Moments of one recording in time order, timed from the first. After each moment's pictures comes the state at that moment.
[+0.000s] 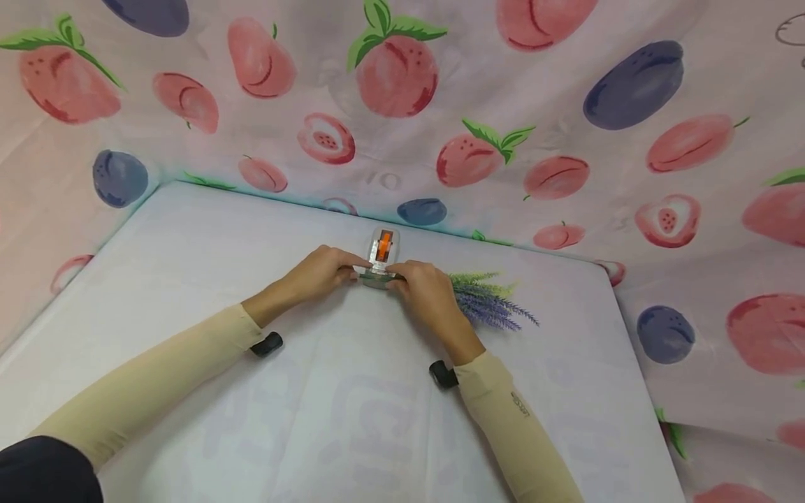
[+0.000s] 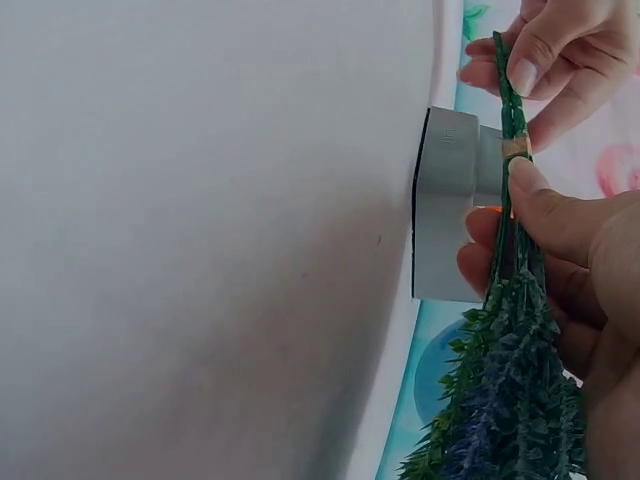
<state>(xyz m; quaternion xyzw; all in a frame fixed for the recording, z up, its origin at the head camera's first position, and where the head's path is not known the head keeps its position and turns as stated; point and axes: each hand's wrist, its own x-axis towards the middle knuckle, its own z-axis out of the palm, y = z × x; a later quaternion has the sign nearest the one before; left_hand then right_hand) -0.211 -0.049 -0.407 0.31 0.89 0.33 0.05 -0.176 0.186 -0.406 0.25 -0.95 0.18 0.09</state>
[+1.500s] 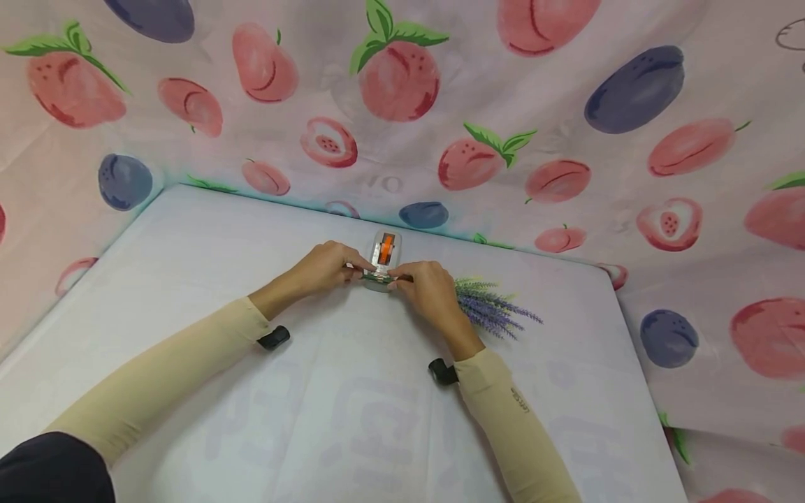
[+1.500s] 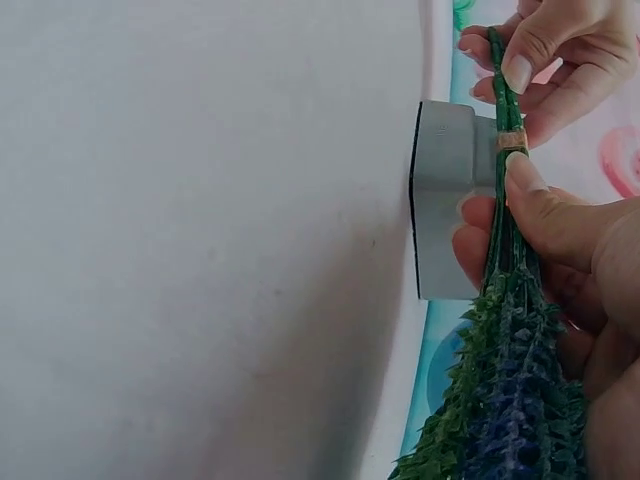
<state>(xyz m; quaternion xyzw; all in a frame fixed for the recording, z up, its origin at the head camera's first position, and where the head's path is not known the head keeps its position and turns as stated) -0.223 -0.048 -0.402 0.33 0.89 0.30 0.03 -0.185 0.188 -0.406 0.22 -0.93 0.27 0.06</state>
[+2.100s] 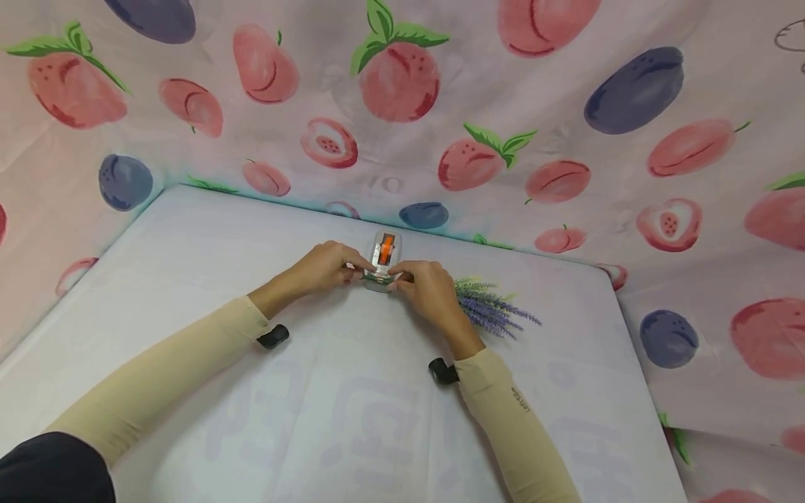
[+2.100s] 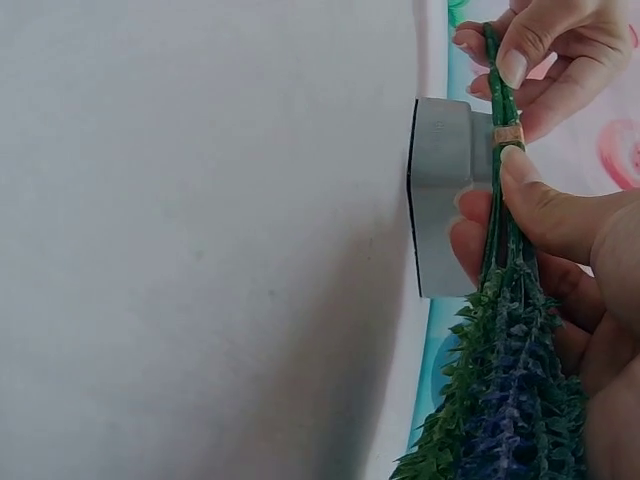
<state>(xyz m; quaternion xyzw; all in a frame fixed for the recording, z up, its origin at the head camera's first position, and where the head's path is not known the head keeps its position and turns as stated) -0.225 -0.051 -0.401 0.34 0.89 0.30 0.04 -0.187 0.188 -0.409 0.21 -0.94 0.29 0.03</state>
